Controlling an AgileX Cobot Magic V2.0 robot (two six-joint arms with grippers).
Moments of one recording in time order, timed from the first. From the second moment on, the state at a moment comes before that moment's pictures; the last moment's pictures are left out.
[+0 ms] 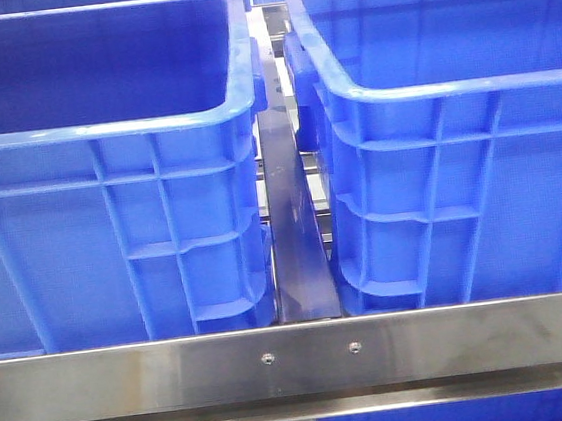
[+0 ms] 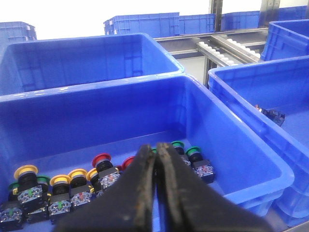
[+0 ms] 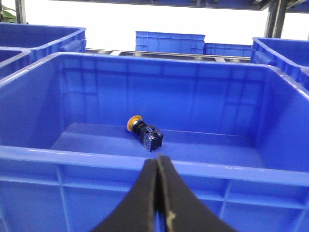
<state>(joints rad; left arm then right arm) -0.04 0.23 -0.61 -0.56 0.57 0.48 0.07 -0.01 0.03 -0.07 -0.05 0.07</state>
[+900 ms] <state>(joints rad) -0.04 0.23 -0.56 -0.53 0.46 0.48 0.07 -0.01 0.03 -0.07 -0.05 0.07</state>
